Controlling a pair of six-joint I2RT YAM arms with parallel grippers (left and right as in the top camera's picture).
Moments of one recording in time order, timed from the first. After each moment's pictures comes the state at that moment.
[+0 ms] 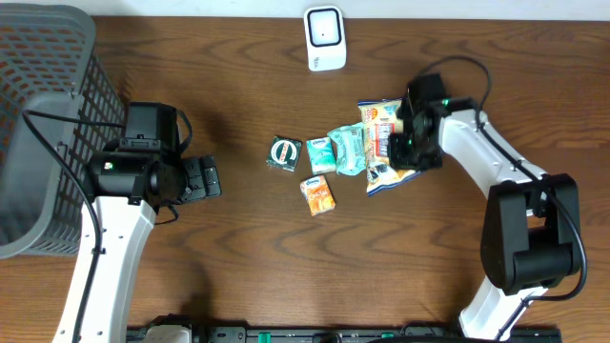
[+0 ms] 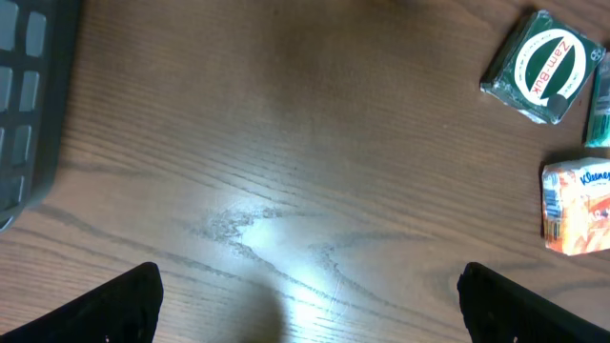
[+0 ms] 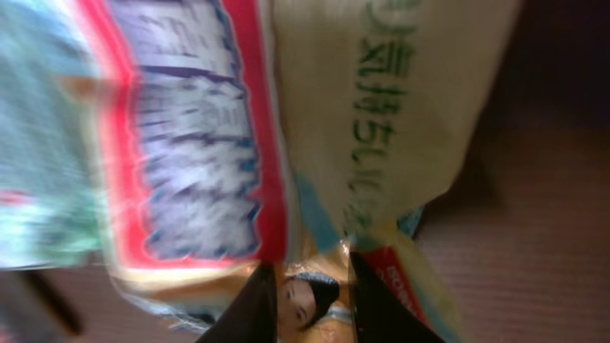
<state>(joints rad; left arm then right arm) -0.05 1.27 1.18 -1.18 -0.03 -0.28 0.19 1.92 1.29 -0.84 -0.14 0.22</state>
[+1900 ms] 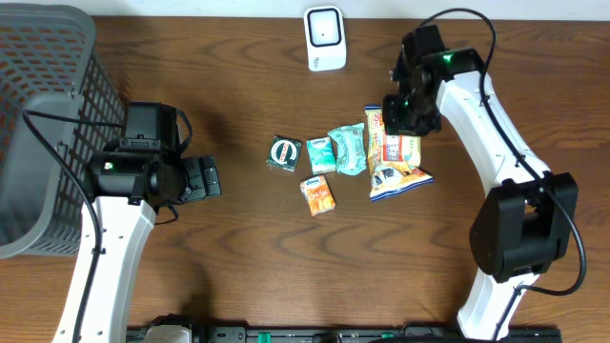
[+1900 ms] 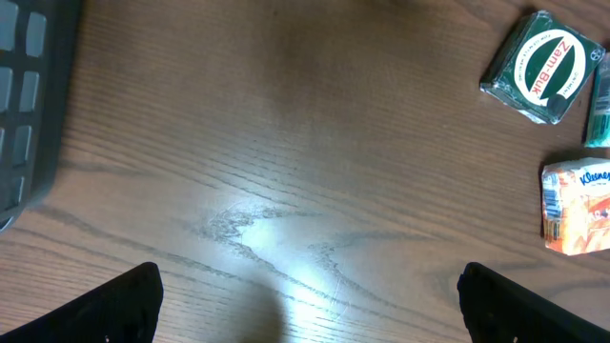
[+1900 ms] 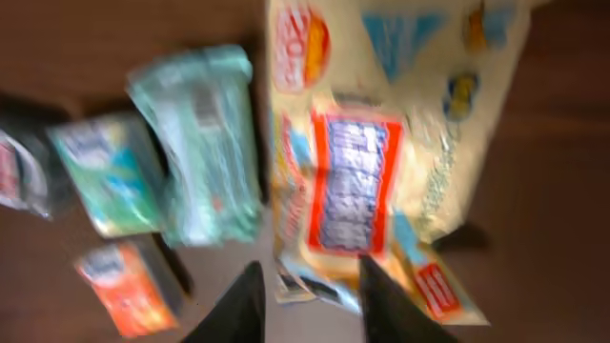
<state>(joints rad) -0.05 1.27 1.18 -1.18 -0.03 -0.28 0.23 2.00 1.74 -1.18 -0.13 0.23</state>
